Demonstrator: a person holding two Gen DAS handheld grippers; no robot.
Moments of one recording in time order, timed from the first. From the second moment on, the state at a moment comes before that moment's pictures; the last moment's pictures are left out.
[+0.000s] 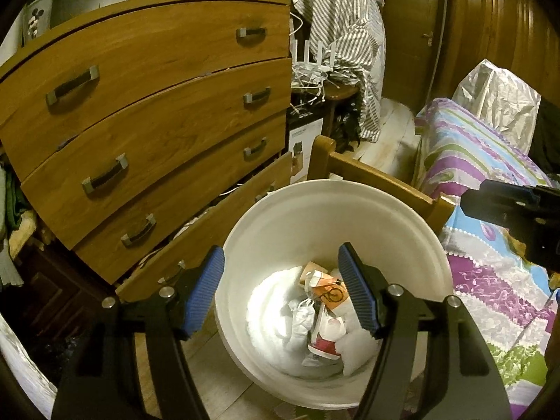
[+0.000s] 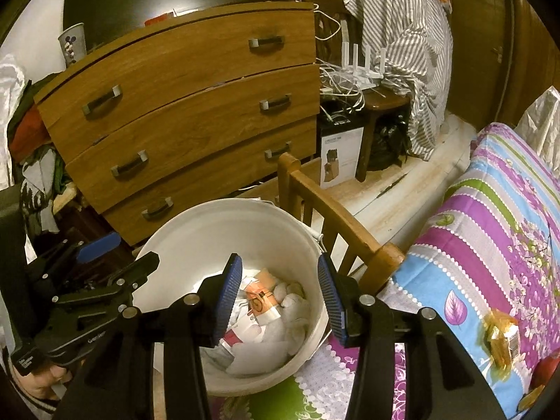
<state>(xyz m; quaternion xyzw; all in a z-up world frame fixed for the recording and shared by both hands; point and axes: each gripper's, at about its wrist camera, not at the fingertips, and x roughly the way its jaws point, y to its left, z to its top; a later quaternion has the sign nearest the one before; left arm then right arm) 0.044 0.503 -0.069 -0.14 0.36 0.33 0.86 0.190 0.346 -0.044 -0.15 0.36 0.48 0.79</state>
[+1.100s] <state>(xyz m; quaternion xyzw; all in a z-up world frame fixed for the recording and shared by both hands) 0.186 0.233 -0.076 -0.03 0.38 0.06 0.92 0.238 -0.176 -0.137 0.01 0.34 0.22 0.92</state>
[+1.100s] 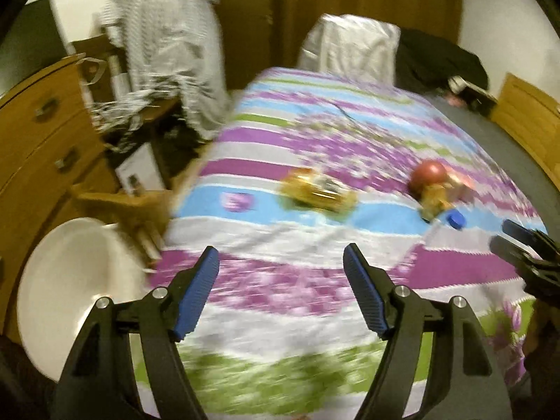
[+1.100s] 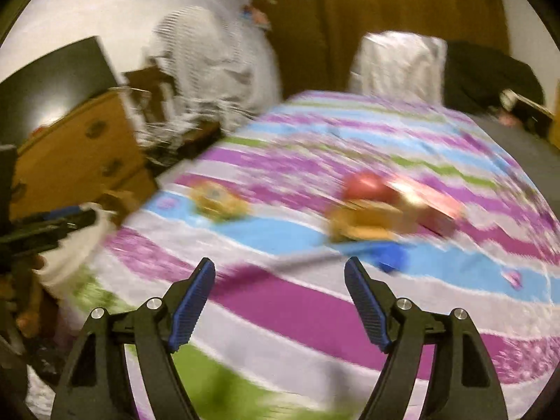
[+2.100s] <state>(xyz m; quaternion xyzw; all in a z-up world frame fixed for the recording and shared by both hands) 0.380 0.059 -0.168 -0.04 0.44 -0.14 0.88 0.321 -0.264 -0.210 0.04 0.43 0.21 0.88</state>
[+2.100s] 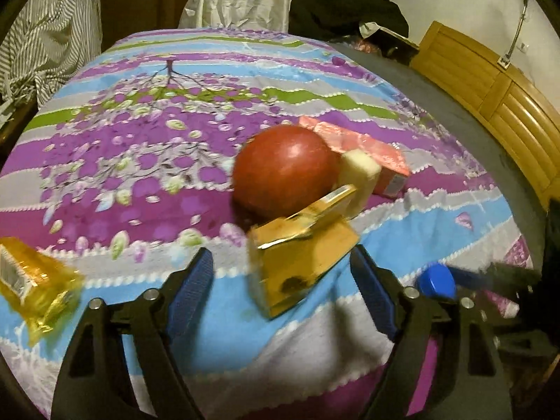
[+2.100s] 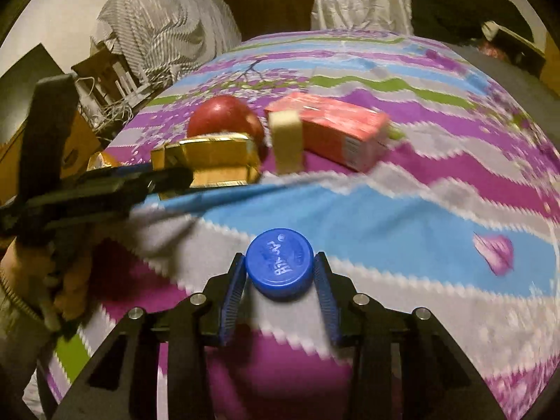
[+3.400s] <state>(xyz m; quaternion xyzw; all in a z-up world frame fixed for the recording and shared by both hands) 0.309 0.027 -0.166 0.28 0.50 -0.23 0.79 0.269 -0.273 -0.215 -0.02 0.44 0.24 0.87</state>
